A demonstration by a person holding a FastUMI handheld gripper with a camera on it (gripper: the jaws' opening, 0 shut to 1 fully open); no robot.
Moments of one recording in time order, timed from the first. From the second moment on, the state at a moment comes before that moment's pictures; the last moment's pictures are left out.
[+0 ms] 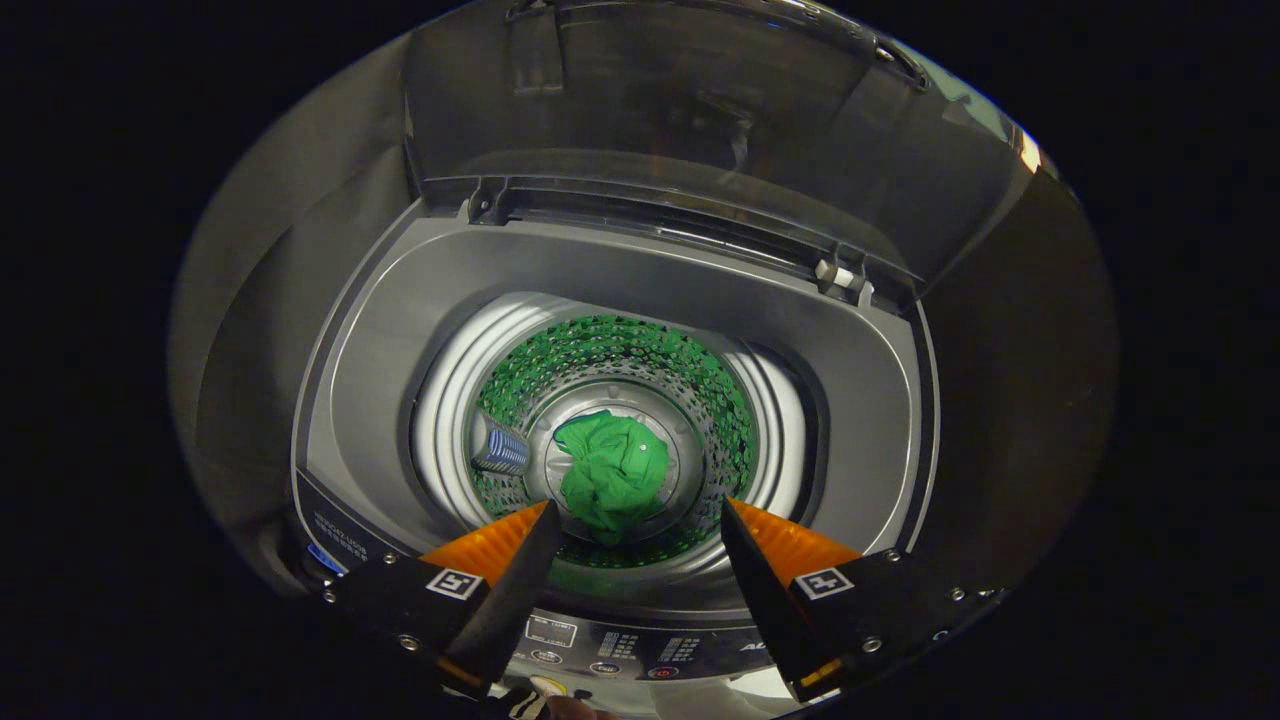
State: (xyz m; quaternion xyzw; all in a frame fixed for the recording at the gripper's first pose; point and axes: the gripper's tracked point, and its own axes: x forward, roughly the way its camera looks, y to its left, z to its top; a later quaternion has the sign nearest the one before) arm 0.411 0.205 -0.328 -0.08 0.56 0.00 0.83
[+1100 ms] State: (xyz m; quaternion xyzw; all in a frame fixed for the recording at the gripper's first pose) arm 0.514 0.207 -0.076 -0.03 0.33 -0.05 0.94
